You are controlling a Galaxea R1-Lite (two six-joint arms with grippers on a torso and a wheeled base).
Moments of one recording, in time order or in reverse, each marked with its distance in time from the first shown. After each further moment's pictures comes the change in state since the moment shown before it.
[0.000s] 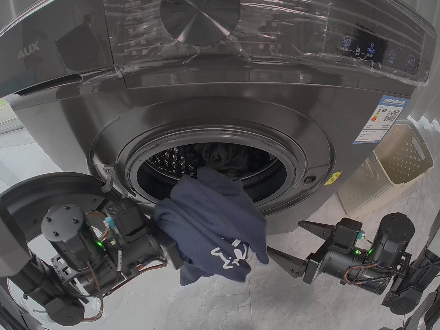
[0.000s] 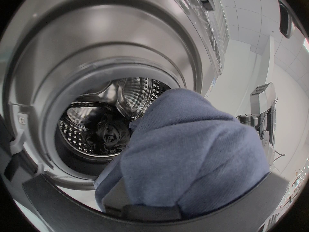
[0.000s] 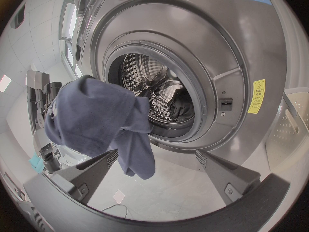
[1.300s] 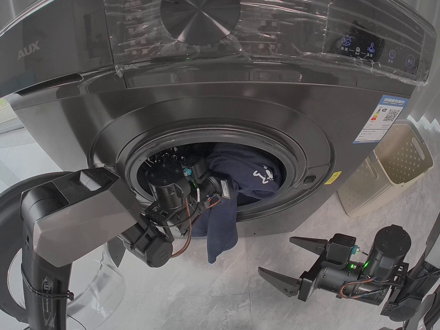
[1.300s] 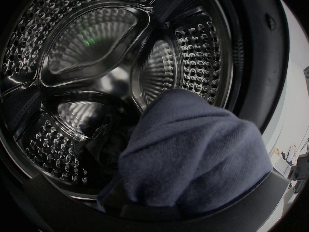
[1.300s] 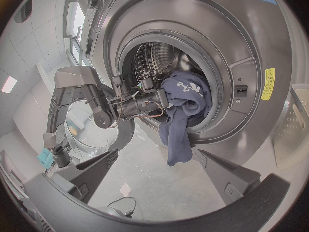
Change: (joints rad) left arm 0.091 0.557 -0.791 0.124 0.102 -0.010; right arm 0.080 0.010 0.037 0.000 0.000 0.014
